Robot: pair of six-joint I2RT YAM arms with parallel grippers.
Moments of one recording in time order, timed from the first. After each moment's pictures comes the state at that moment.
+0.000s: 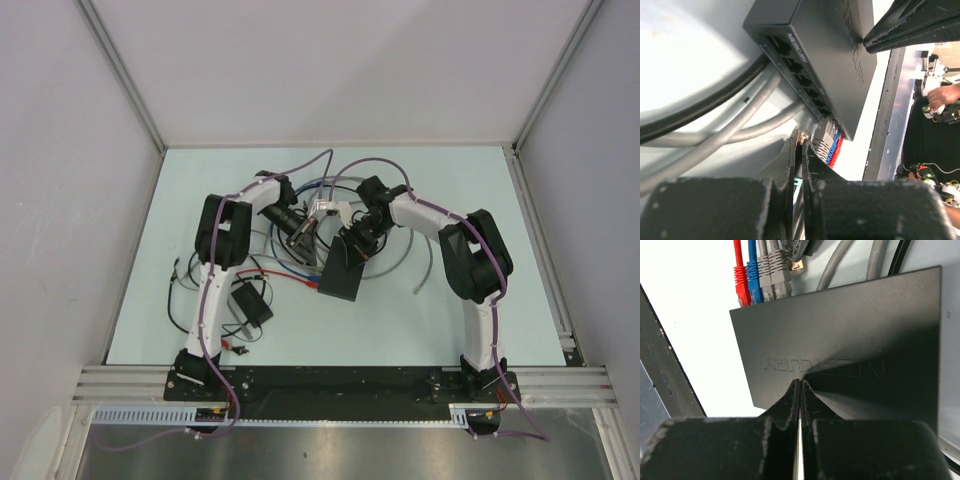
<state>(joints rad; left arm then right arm) -0.31 2.51 1.95 -1.37 1.01 0.79 0.52 2.05 1.50 -0.78 -0.68 -0.40</state>
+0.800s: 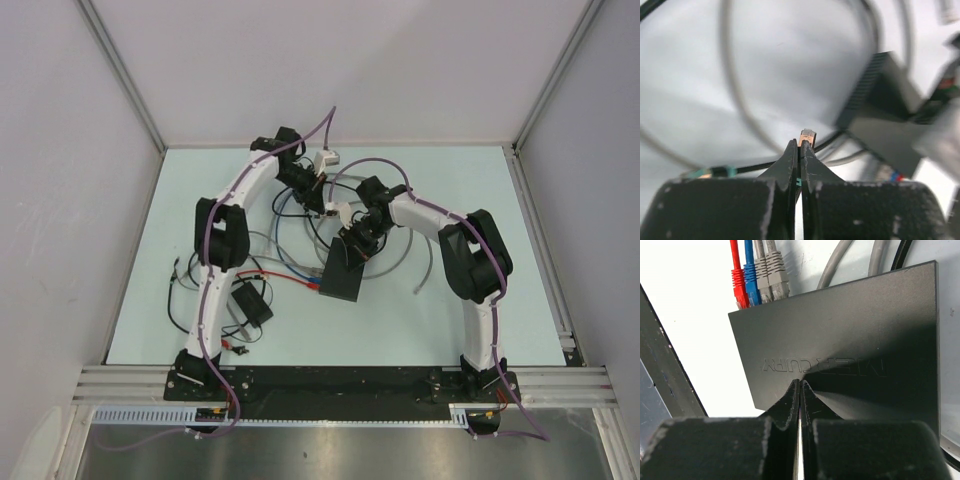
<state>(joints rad) -0.32 2.47 2.31 -1.13 0.83 0.60 0.52 2.05 1.50 -0.79 -0.67 -0.40</state>
